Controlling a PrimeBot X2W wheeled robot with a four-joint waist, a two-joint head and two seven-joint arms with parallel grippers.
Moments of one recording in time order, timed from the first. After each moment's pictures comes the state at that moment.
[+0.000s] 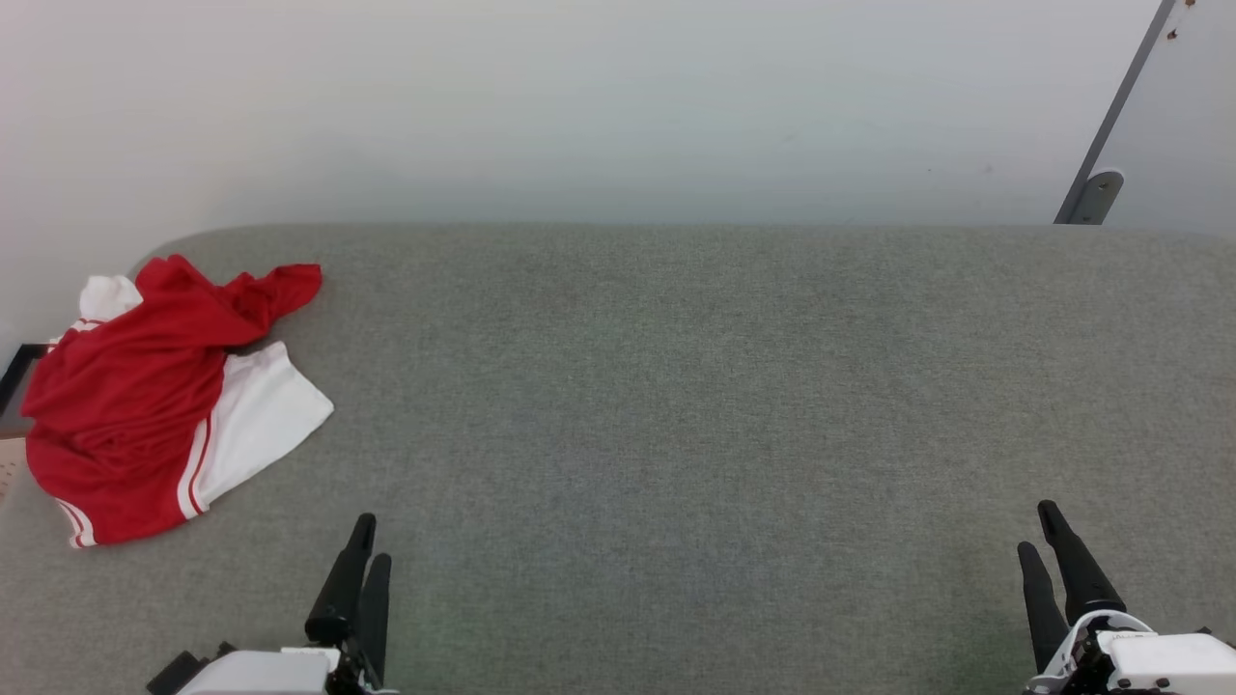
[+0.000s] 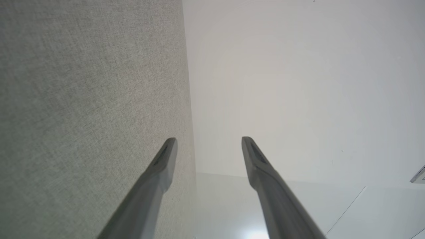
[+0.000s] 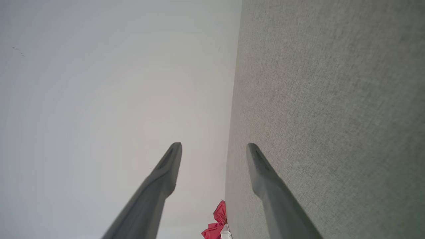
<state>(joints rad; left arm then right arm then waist) -0.05 0.04 0.10 0.29 -1.61 -0.12 0.10 -0.06 -0.04 -0.11 0.30 1.61 0.13 0.10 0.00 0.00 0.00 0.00</state>
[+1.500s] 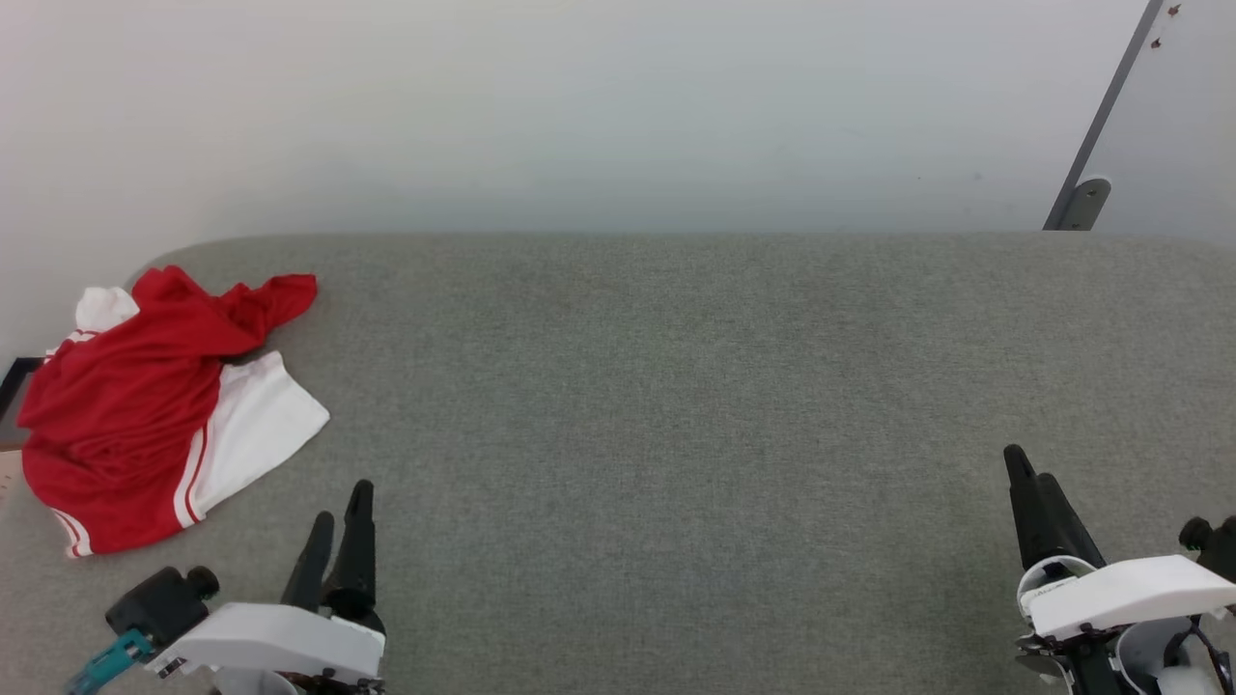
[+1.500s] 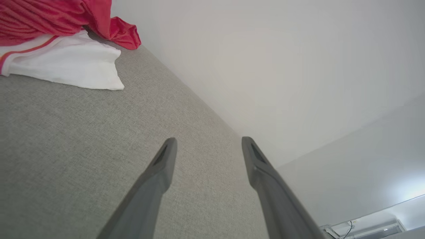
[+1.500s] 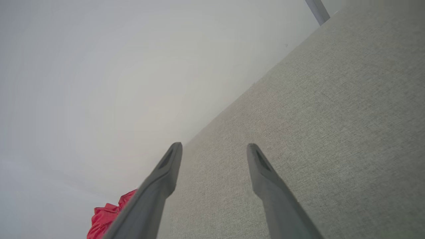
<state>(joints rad) -0.06 0.18 -0.05 0.18 -1.02 -0.01 -0.08 -0.17 -0.15 0.03 0.35 1.00 0.13 -0.07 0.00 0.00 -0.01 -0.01</state>
